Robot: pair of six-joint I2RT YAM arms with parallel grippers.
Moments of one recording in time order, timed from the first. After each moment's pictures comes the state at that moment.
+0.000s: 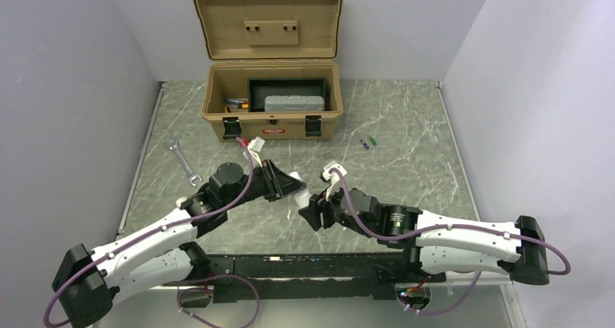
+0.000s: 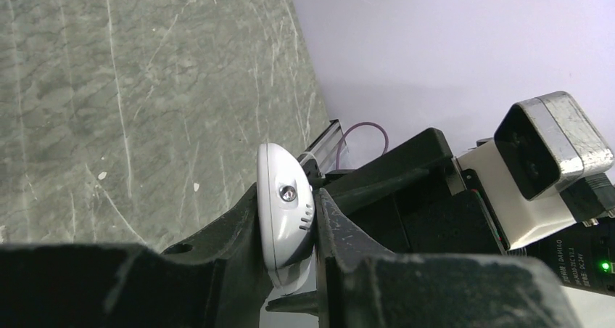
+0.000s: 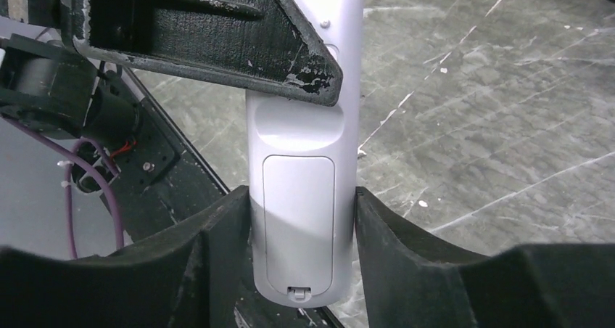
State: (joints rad) left arm -0.82 0.89 0.53 0.21 0.22 -1.06; right arm 1.29 0.92 0.66 -0.12 0.33 0.44
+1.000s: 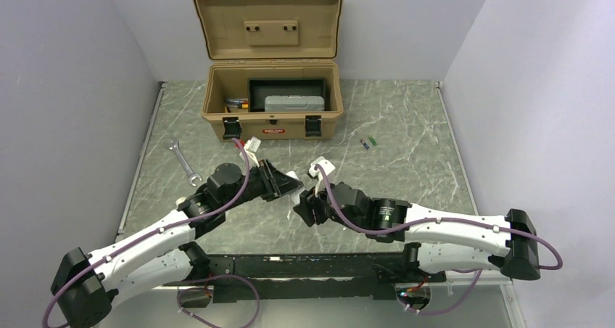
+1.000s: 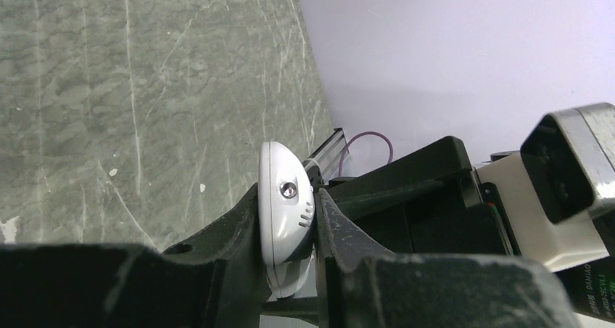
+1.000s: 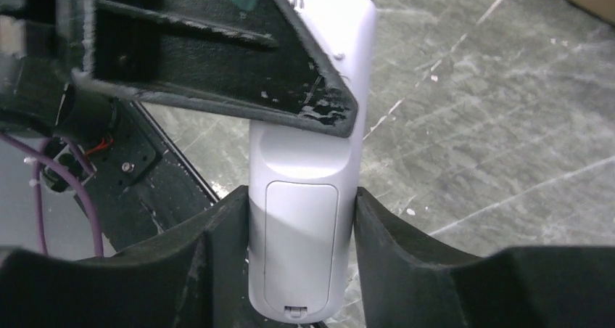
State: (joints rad) left arm -0.81 0.87 0.53 0.17 0.19 -1.08; right arm 1.28 1.02 0.75 -0.17 0.33 0.39
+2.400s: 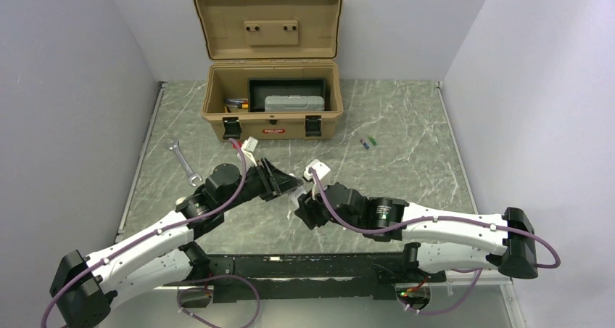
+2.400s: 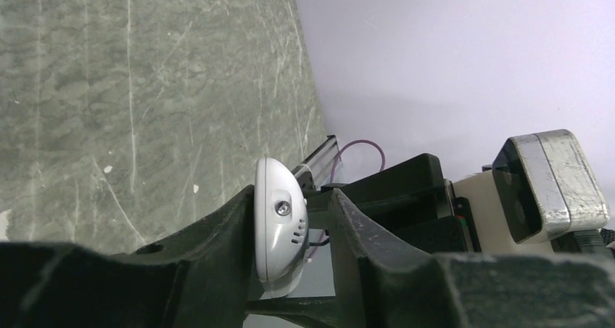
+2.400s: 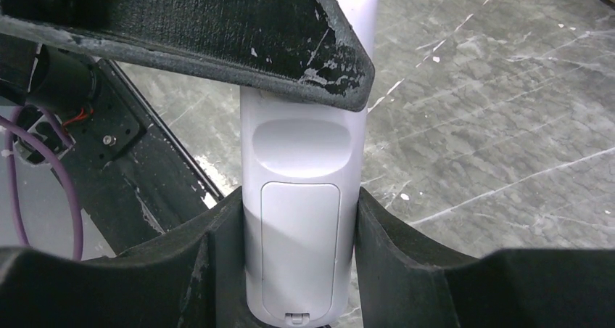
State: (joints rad) left arm -0.81 0.85 0.53 0.15 0.16 -1.12; right arm 1.28 1.07 0.79 -0.24 0.31 0.36
